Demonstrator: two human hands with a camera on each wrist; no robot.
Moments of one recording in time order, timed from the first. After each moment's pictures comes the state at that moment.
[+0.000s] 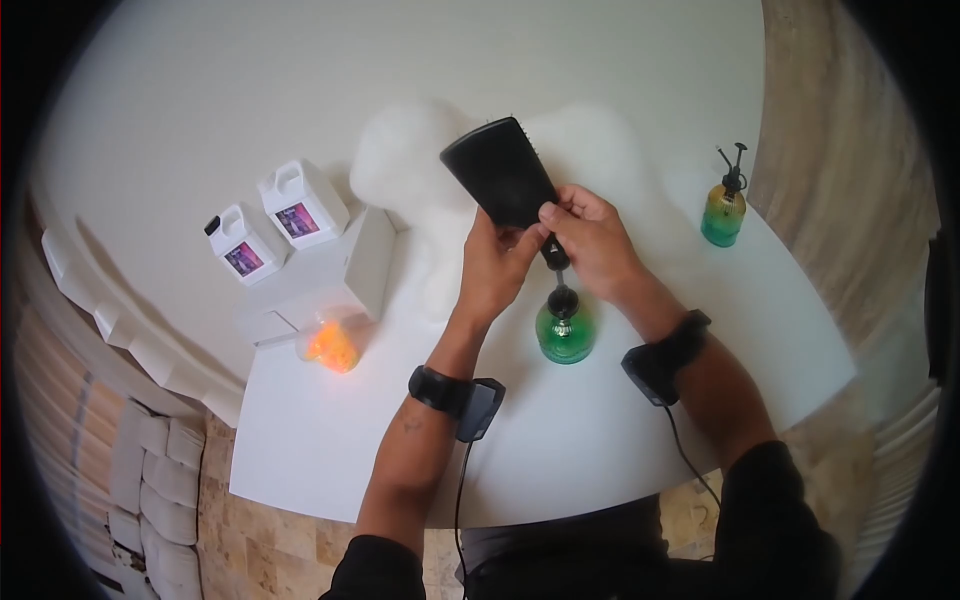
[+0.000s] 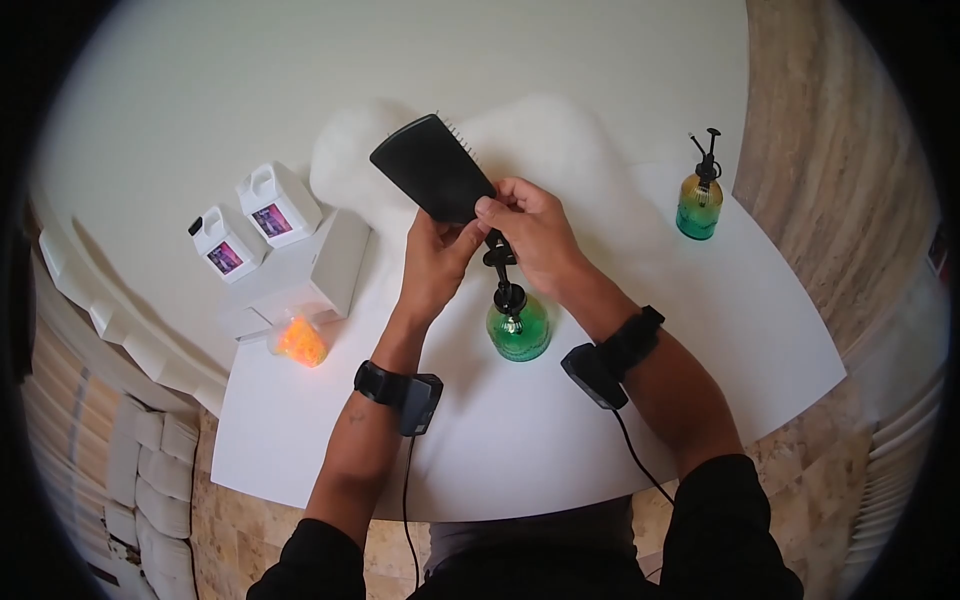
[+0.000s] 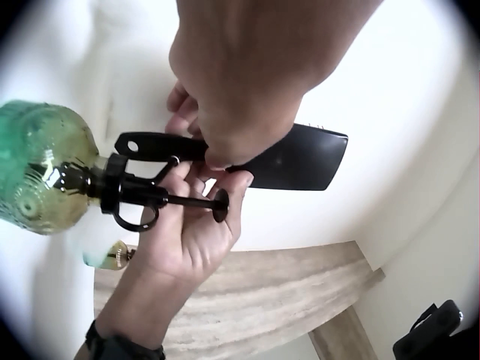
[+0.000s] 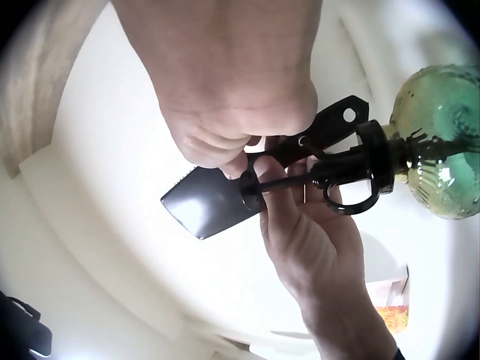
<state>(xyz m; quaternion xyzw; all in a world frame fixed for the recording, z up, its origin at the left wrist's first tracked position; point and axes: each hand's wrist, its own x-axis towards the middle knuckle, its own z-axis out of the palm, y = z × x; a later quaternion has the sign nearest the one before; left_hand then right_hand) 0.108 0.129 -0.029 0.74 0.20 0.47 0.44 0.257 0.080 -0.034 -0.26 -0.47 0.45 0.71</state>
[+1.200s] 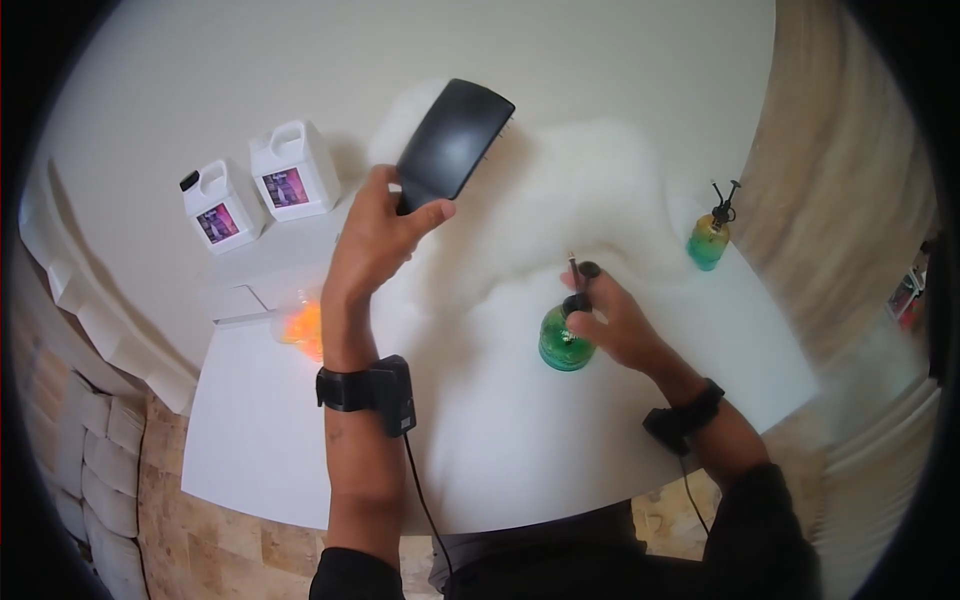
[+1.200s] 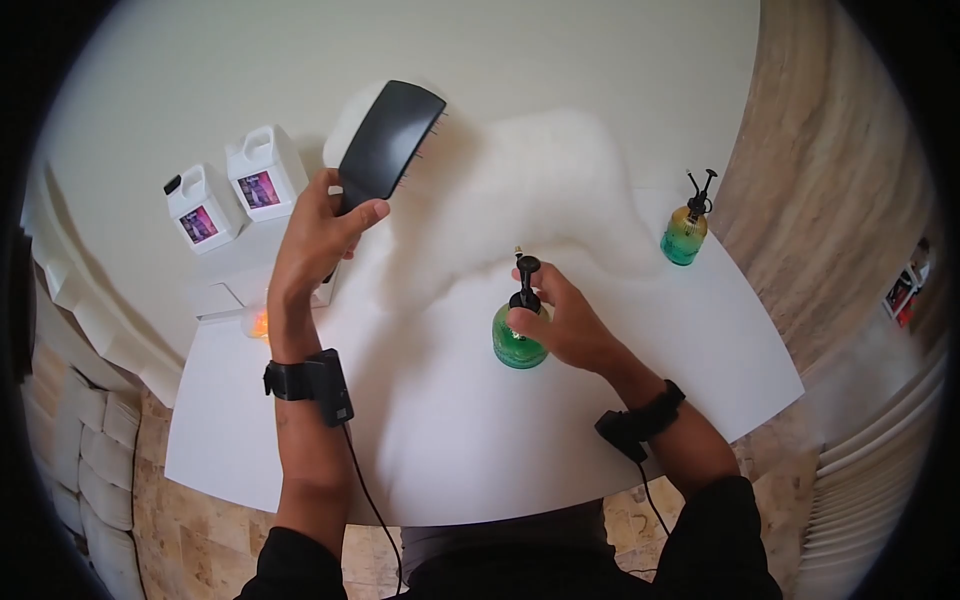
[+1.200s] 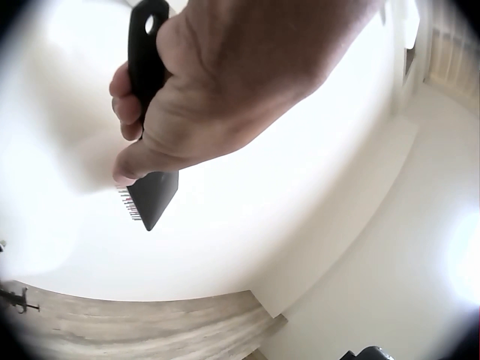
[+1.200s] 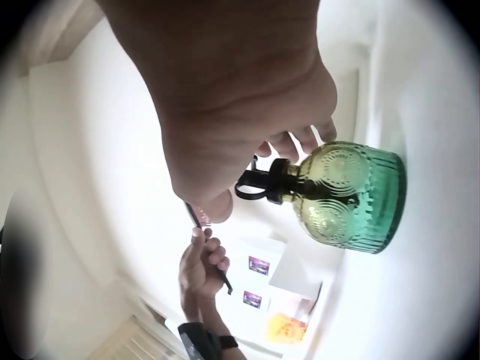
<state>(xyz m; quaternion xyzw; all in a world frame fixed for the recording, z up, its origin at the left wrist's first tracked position) -0.024 0.143 0.049 0.75 0.35 0.46 0.32 0.250 0.007 -0.075 -0.50 -0.66 0.24 0.51</state>
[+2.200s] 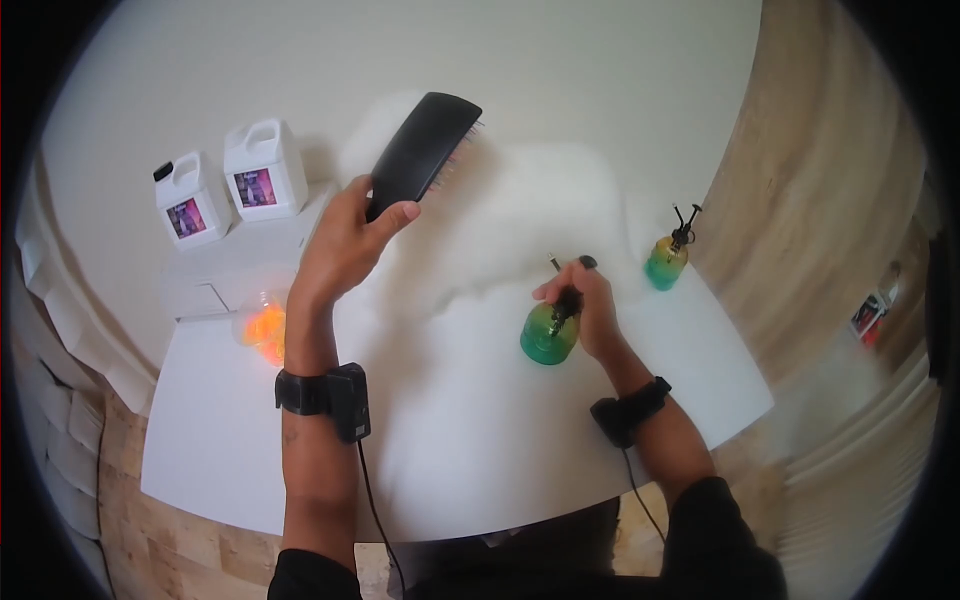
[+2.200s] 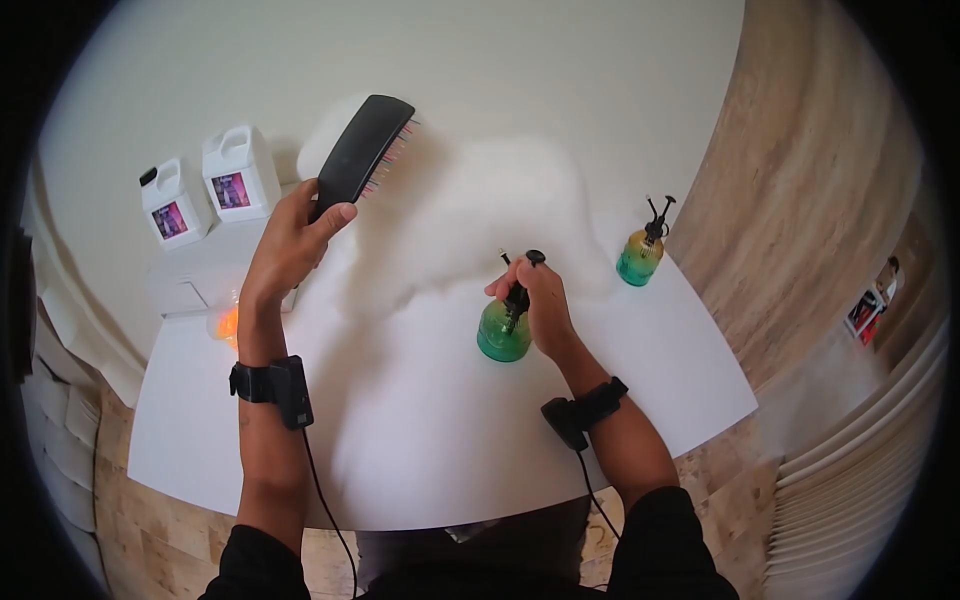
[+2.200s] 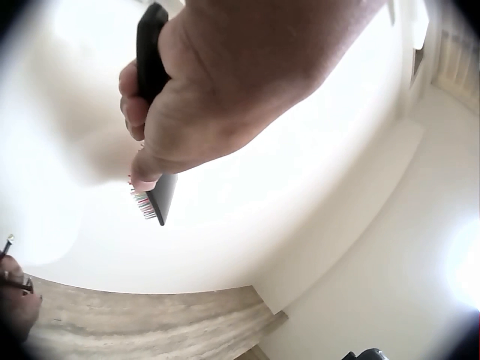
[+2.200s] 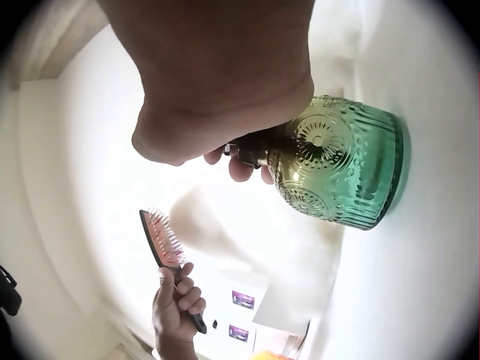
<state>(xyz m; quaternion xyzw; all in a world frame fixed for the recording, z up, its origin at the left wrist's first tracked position) -0.024 0.151 0.047 0.79 0.35 0.43 0.27 0.281 0.040 -0.078 -0.39 -0.54 0.33 0.67</state>
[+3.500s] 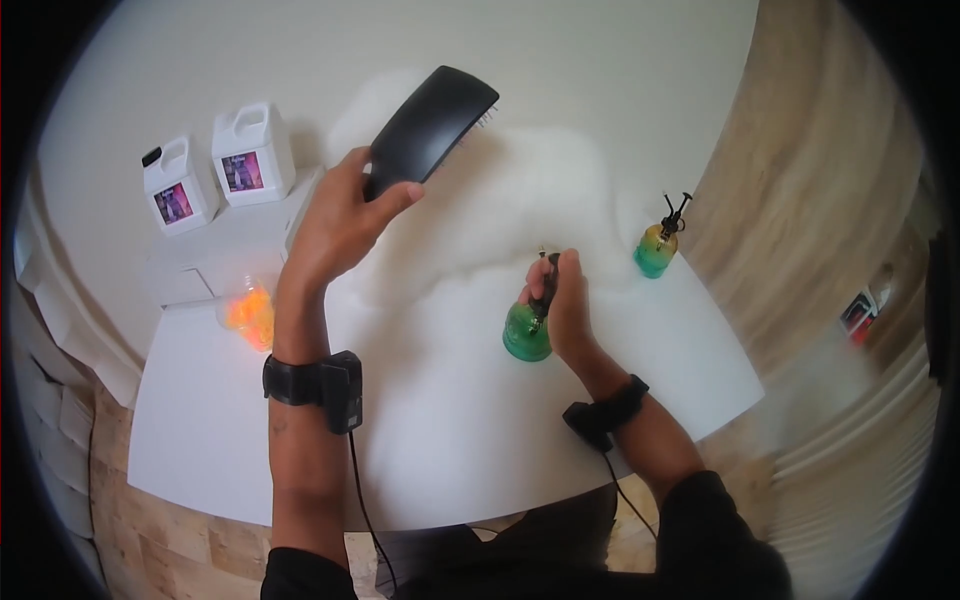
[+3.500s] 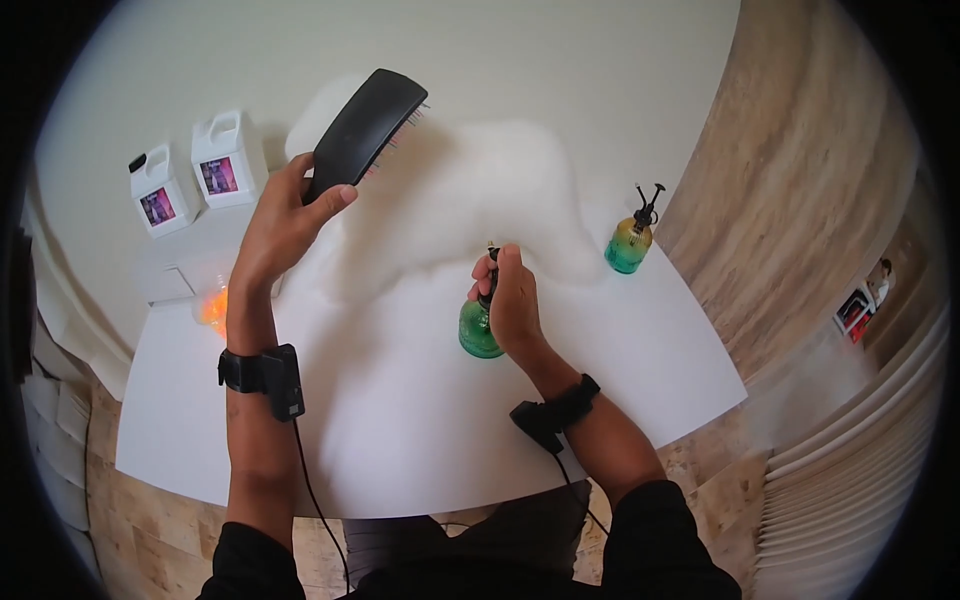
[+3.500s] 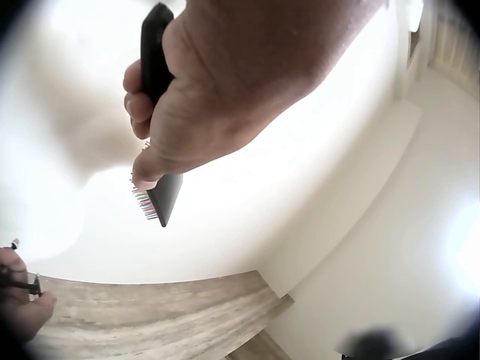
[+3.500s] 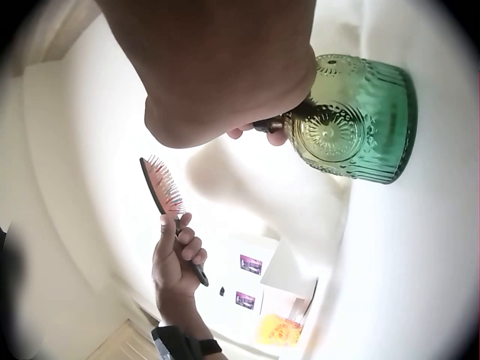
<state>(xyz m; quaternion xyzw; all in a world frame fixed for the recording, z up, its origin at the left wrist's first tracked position) -0.016 0.132 0.052 0.80 0.32 0.45 0.25 0.238 0.033 -0.078 -0.47 -0.46 0.31 0.69</state>
